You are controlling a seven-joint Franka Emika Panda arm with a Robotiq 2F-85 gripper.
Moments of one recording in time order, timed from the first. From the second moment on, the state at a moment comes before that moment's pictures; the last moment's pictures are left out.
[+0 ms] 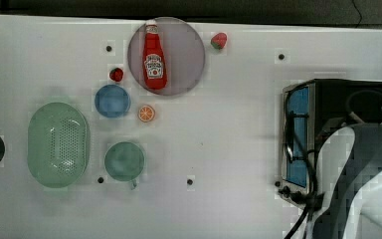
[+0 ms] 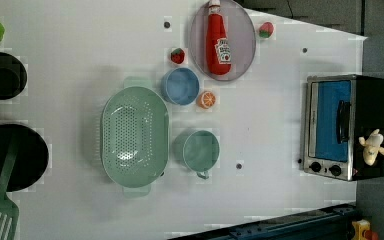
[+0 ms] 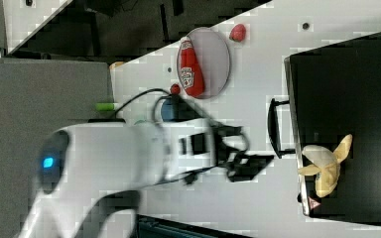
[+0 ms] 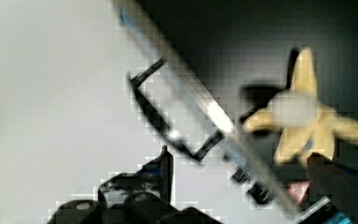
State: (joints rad) arm -0.02 0.04 -0.54 -1.86 -0.03 0.27 -0.65
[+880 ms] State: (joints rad) arm 0.09 -0.35 -0.04 -1.82 -0.07 -0.02 0.04
